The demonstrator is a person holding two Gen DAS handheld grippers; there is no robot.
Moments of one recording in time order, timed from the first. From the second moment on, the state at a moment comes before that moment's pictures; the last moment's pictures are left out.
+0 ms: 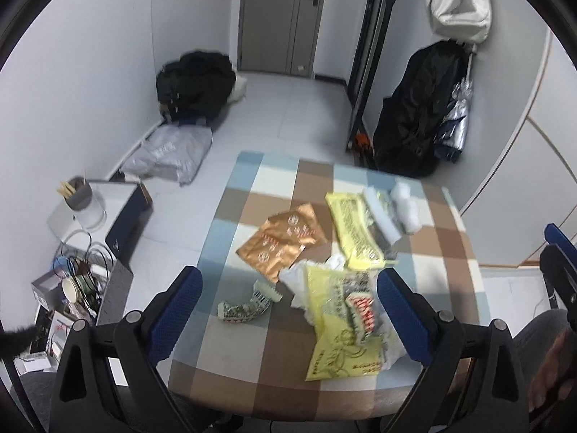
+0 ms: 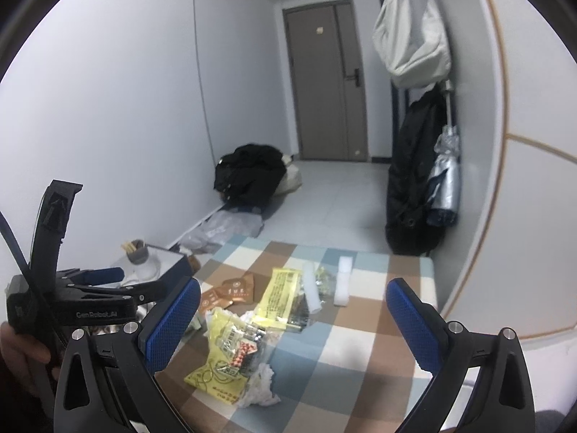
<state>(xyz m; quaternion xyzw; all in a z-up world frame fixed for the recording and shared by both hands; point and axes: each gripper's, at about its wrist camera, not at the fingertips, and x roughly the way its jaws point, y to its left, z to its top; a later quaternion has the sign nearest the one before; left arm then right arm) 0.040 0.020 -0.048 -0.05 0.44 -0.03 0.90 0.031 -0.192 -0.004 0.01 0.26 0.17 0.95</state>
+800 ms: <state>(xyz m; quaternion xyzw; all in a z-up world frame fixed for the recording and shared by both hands) 0.080 0.033 -0.122 0.05 0.58 -0.04 0.81 0.115 -0.194 -0.078 0.02 0.39 0.17 0.91</state>
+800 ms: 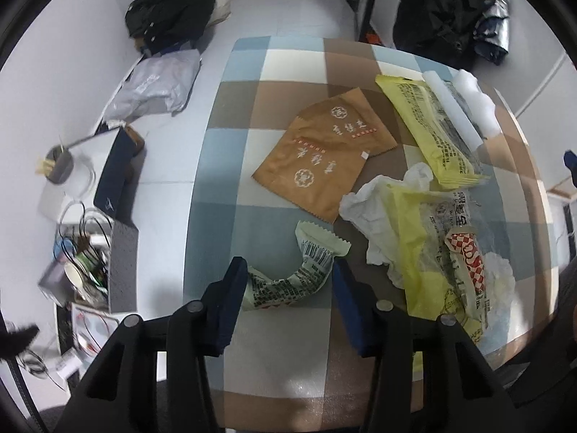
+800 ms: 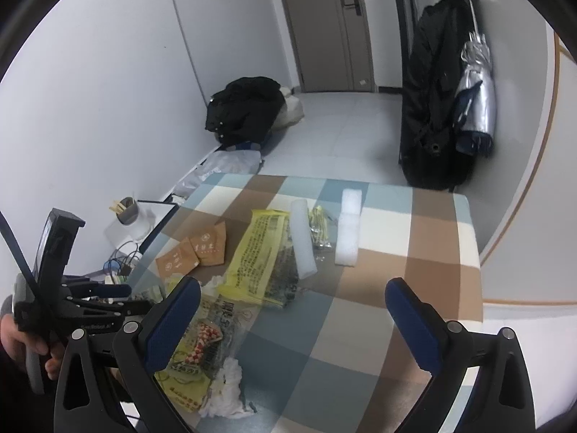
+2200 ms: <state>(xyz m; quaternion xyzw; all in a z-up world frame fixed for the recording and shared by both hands) 0.113 0.023 -0.057 -0.09 0.48 -0.15 0.86 0.291 -0.199 -0.123 0.04 0.54 0.12 0.83</state>
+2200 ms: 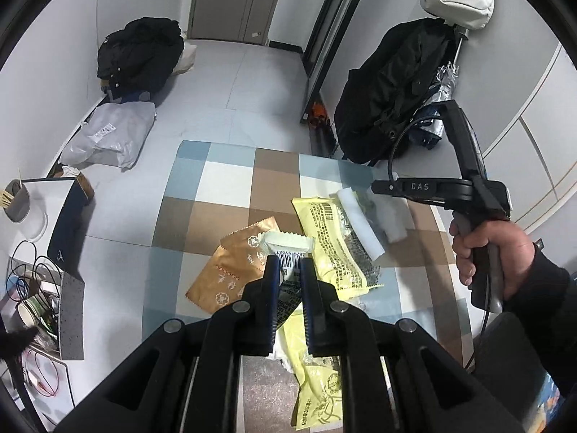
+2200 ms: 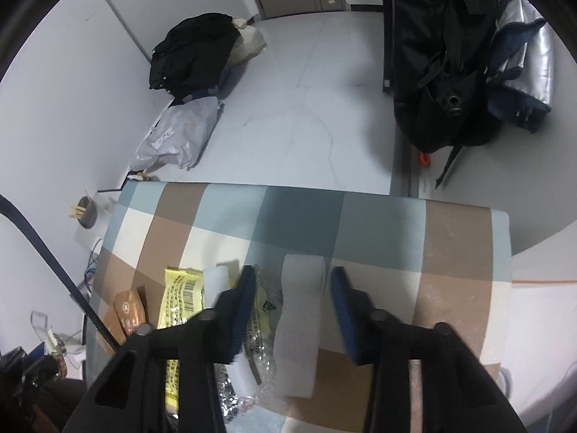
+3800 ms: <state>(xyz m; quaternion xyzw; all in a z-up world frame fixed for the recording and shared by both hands) 0.039 -0.180 0.072 0.01 0.36 -0.28 0.89 0.024 -0.414 0.067 0.14 0.26 0.02 0.95</state>
